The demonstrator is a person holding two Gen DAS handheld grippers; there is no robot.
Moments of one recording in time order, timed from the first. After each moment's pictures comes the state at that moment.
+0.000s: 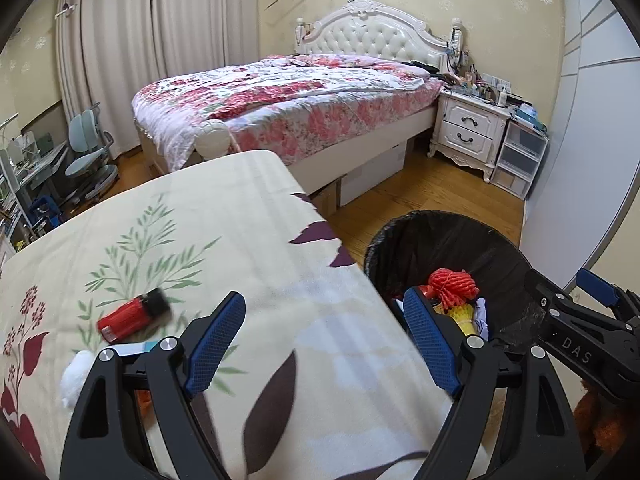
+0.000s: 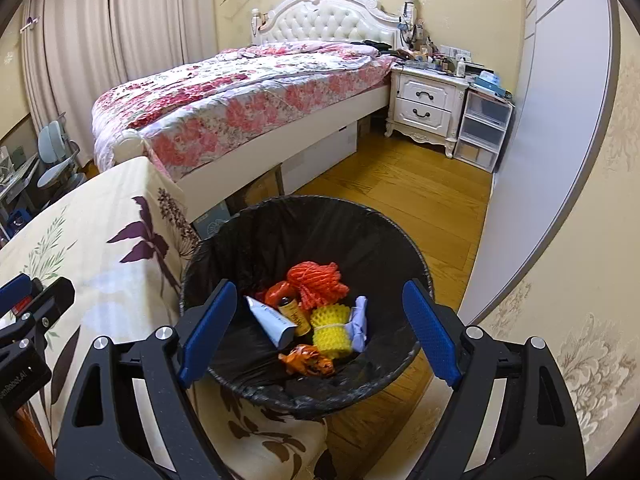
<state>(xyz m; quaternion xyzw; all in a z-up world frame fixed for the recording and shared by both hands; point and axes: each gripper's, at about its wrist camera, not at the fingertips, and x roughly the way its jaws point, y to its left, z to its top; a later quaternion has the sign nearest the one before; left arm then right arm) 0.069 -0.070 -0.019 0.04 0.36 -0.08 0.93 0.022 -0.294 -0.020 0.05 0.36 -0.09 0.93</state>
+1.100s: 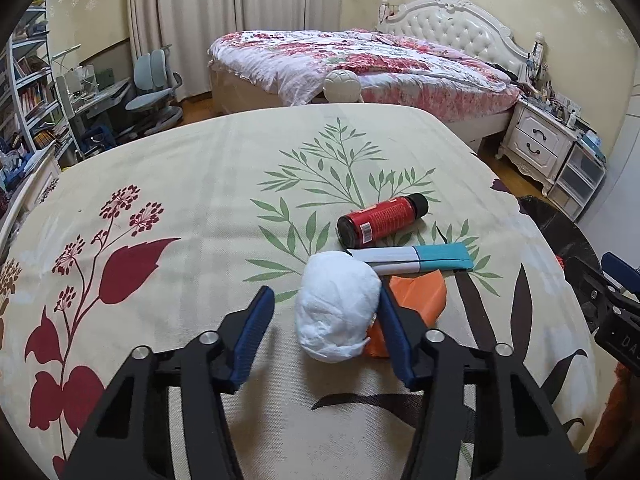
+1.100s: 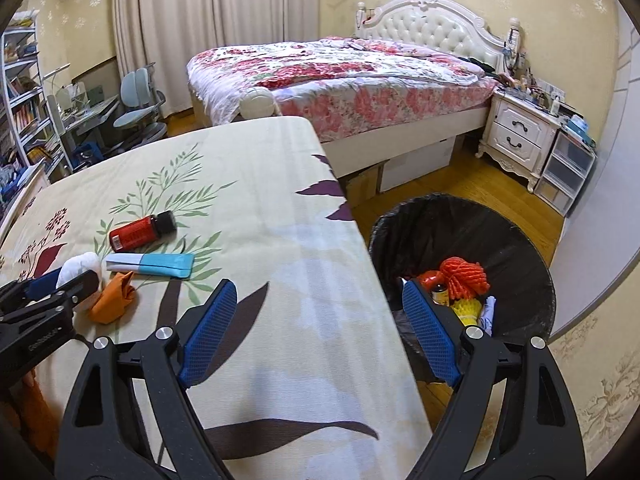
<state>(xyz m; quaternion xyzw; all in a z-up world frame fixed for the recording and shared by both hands) 0.034 0.103 -0.049 -0.02 0.41 0.02 0.91 0.004 -0.137 -0.016 -0.02 0.37 0.06 0.93</state>
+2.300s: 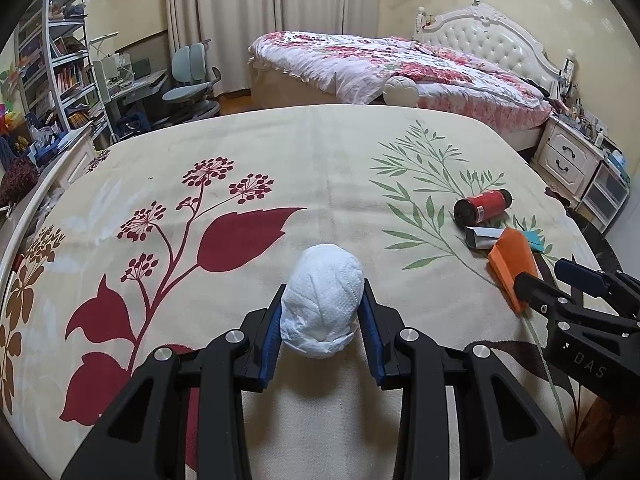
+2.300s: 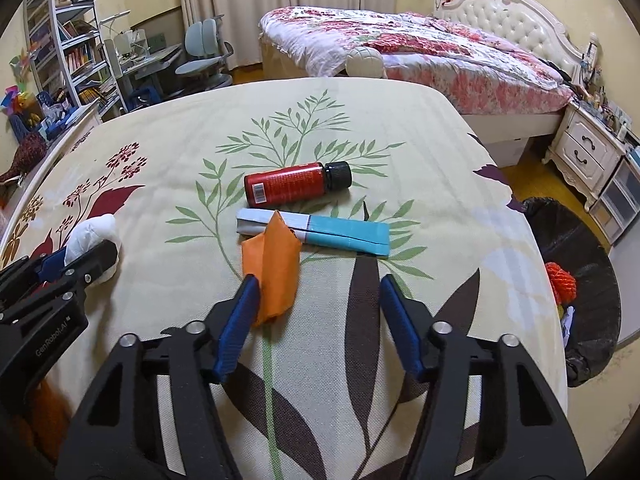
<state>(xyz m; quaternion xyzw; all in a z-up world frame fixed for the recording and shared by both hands) -0.002 0.177 -0.049 -0.03 0.39 0.08 0.92 -0.004 -0.023 -0.035 -0.06 0.42 0.17 0.89</state>
